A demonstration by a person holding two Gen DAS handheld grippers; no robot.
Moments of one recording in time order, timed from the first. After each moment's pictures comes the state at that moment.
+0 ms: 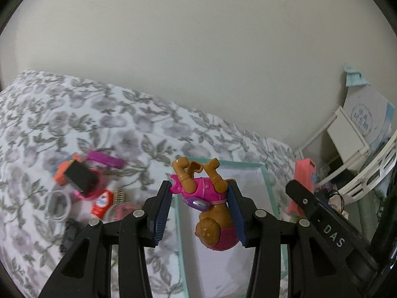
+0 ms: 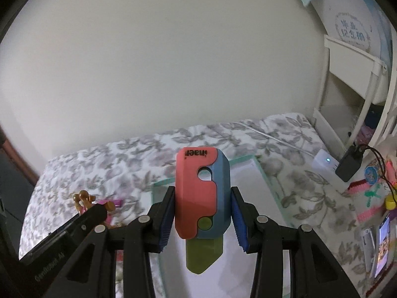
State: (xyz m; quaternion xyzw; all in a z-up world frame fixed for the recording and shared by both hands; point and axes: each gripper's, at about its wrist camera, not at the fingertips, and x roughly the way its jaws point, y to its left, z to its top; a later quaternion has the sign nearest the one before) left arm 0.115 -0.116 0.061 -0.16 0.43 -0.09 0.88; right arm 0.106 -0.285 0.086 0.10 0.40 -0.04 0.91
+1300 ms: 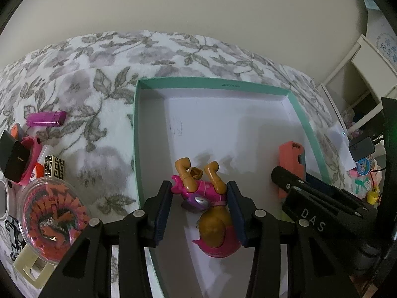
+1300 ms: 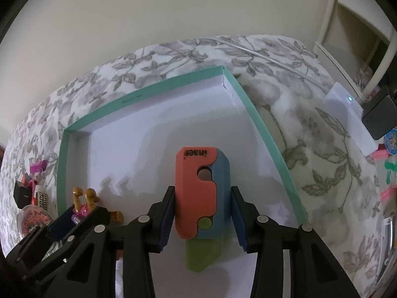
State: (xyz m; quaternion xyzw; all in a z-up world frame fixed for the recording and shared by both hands) left arm 0.149 -0.185 -0.063 -0.07 0.54 -0.11 0.83; right arm 0.150 -0.335 -0.066 0.08 0.54 -0.08 0.83
